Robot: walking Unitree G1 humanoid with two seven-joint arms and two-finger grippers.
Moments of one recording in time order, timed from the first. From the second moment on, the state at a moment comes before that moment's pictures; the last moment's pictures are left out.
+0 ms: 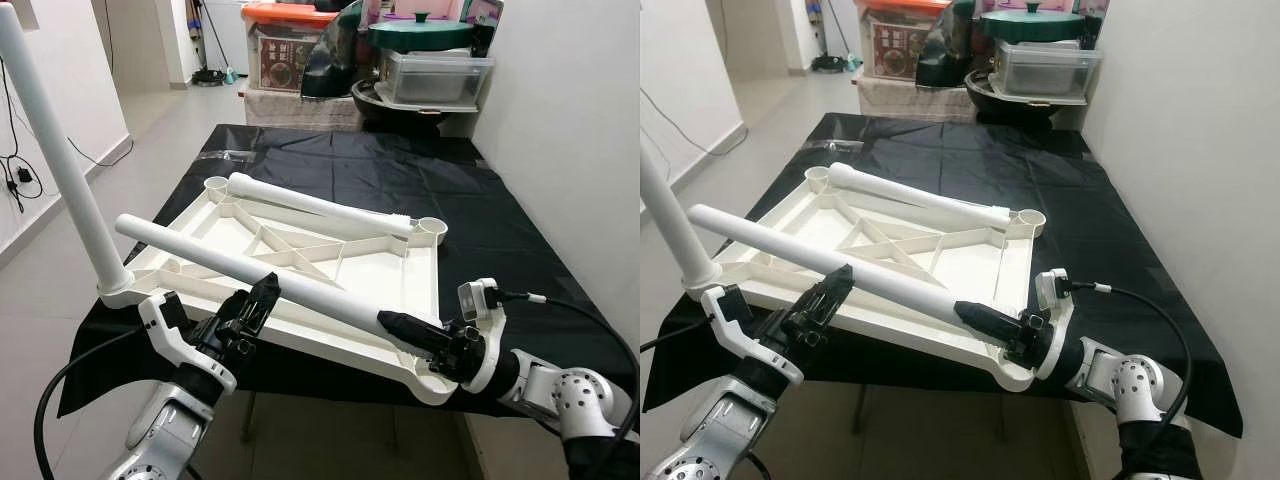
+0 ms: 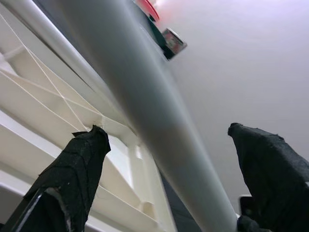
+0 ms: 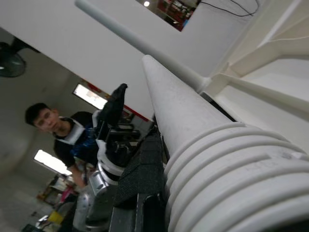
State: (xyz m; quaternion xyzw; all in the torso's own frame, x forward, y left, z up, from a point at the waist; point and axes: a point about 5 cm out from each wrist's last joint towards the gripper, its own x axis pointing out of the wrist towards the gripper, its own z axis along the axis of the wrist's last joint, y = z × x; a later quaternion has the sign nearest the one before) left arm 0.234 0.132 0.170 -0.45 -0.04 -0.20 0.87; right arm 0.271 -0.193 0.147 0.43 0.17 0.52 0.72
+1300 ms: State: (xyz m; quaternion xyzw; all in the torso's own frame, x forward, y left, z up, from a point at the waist) left arm 0.234 0.148 0.190 -0.59 -0.07 -0.22 0.77; right arm 0.253 -0.177 0.148 0.42 0.16 0.57 0.68
